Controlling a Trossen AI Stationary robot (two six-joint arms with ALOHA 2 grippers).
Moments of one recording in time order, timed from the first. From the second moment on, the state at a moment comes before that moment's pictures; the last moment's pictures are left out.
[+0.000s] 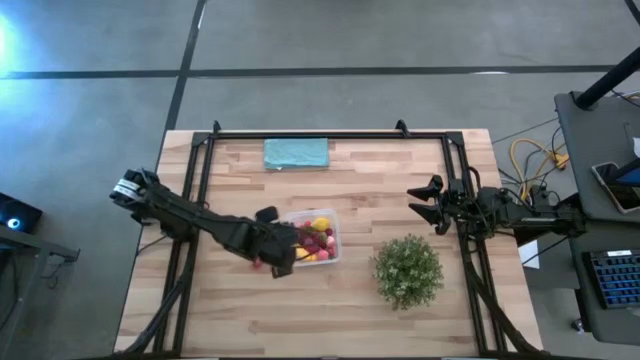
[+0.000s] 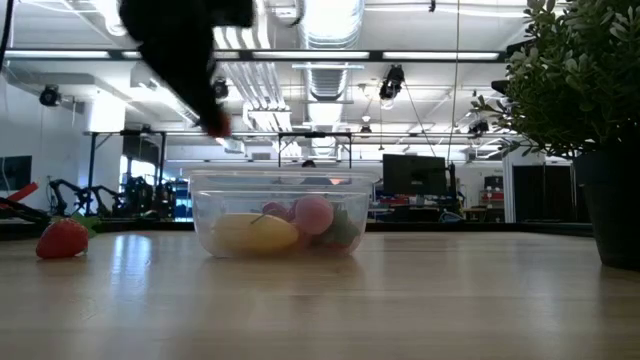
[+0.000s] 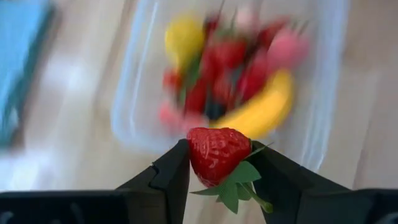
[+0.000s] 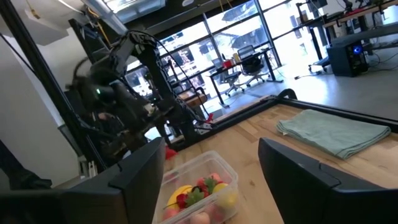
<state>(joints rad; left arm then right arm) -0.36 1.56 1.17 -0.86 -0.43 -0.59 -0.02 0.02 0.03 0.13 0.13 0.40</state>
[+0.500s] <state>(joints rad) -0.19 1.66 1.19 -0.59 -0.33 -0.65 -0.02 0.02 0.03 0.13 0.13 0.40</state>
